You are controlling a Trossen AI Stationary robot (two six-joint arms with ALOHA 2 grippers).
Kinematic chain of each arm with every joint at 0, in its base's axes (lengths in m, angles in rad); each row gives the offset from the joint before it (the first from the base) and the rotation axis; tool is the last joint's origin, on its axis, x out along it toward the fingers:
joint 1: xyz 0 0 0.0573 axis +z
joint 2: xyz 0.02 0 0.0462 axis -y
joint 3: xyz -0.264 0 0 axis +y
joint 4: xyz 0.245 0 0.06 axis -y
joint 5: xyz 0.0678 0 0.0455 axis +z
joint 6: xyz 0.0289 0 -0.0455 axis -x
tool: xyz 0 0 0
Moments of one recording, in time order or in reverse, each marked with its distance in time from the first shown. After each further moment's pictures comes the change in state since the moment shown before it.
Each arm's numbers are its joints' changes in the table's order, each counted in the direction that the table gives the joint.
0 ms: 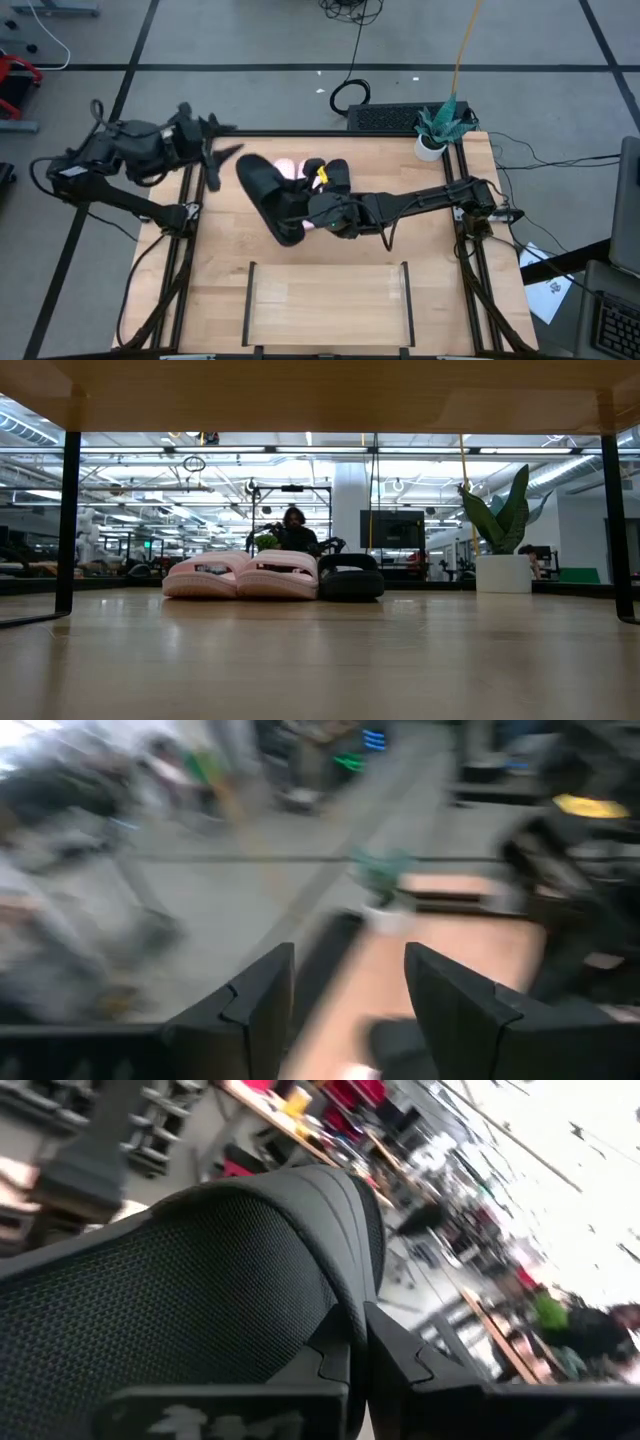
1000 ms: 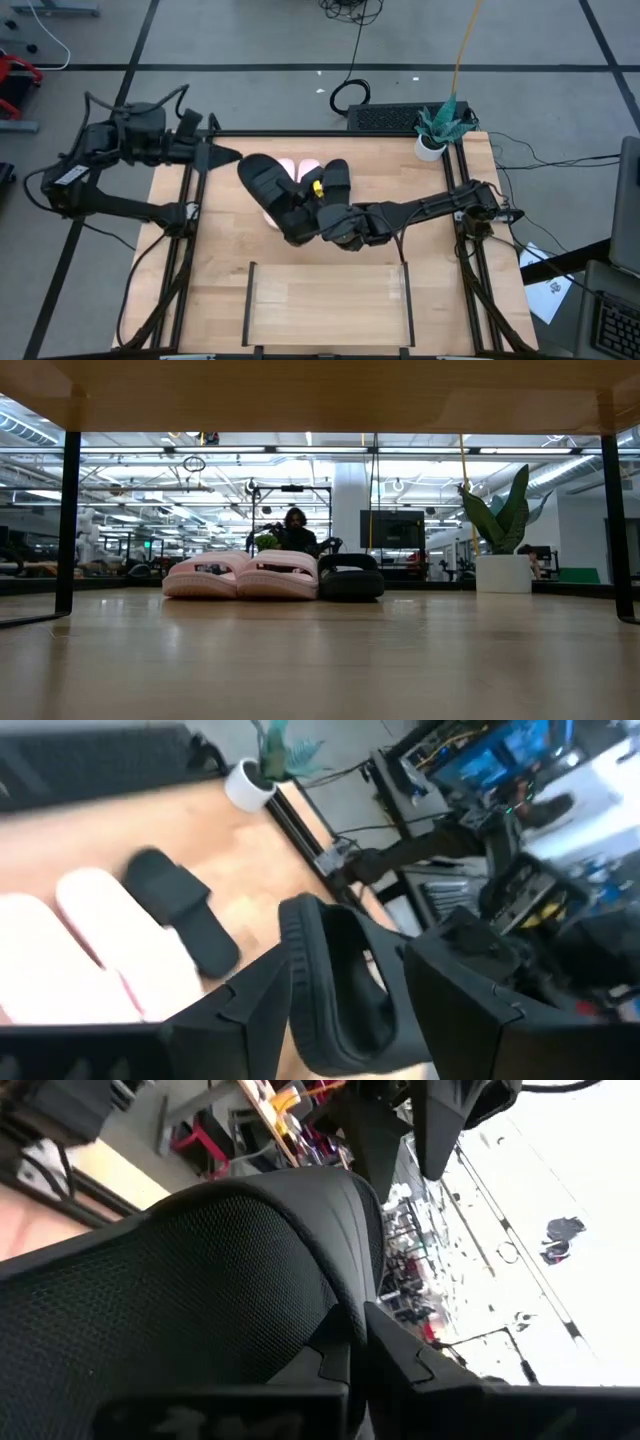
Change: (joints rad) left arm 0.276 0.017 0.002 -0.148 -0.584 0.940; right arm 0.071 0.010 0.000 0.095 -0.122 0.457
